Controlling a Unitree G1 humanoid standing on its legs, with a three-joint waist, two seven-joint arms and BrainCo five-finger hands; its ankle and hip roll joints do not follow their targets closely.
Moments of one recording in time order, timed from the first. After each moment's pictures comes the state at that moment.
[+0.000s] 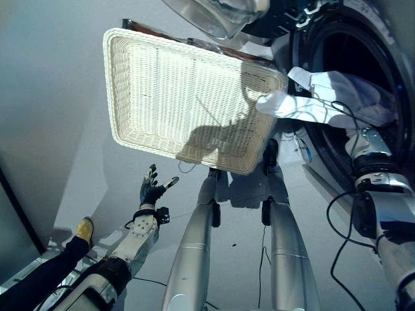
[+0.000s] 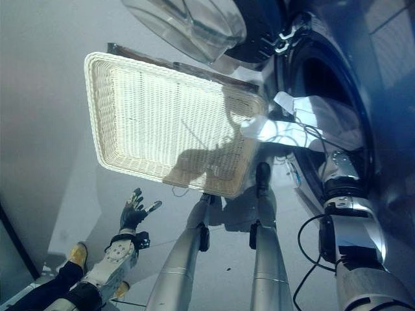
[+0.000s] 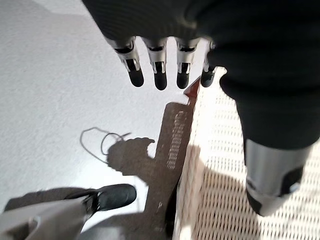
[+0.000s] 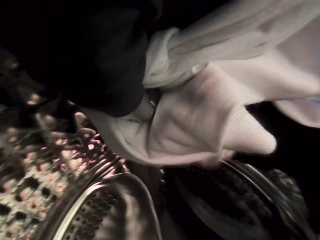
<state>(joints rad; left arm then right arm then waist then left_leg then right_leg) -0.29 0.51 -0.55 0.50 -0.63 -0.31 0.51 -1.05 -0.63 -0.19 0.94 1.96 -1.02 -0.42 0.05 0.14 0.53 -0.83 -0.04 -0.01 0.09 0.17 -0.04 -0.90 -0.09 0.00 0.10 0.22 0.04</state>
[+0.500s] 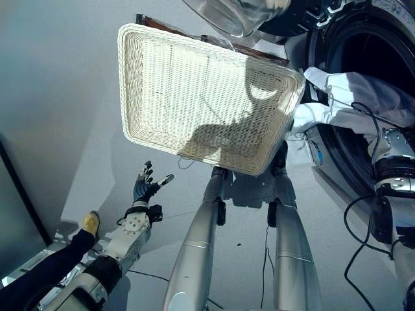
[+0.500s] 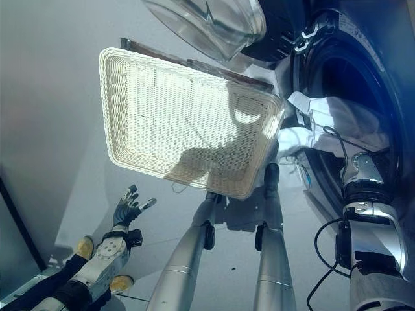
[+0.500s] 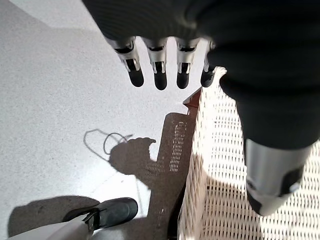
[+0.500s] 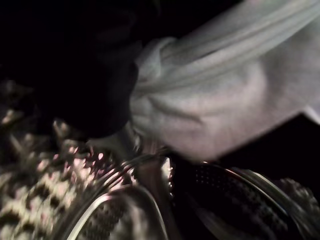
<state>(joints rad) -0.28 0.55 -0.53 0.50 -0.64 -0.28 0.47 -0.97 -0.55 -0.30 0.71 1.96 -0.81 -0.40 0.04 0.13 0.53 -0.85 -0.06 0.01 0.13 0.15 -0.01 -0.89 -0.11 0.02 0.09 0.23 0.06</state>
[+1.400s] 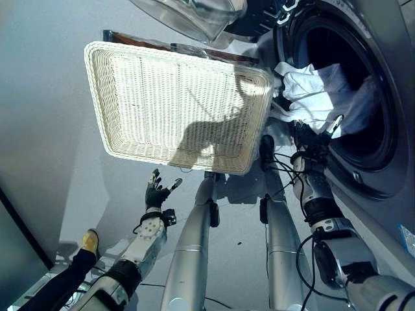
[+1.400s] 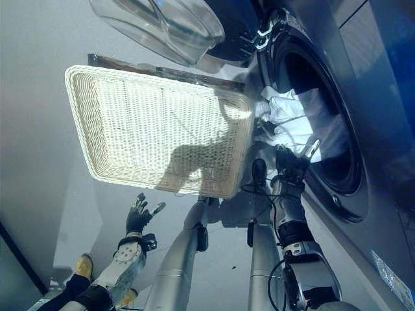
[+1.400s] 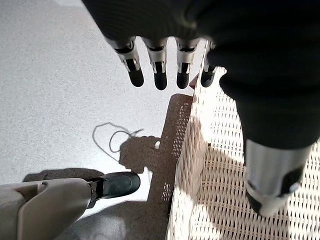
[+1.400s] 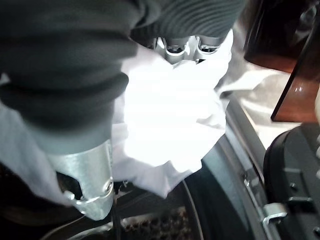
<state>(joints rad) -0.28 0.38 -0.52 0.58 -0.64 -0.32 0.53 -0.71 -0.23 -0.02 0.66 1.97 -0.34 0.23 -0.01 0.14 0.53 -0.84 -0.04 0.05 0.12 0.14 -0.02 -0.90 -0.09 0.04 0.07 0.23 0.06</state>
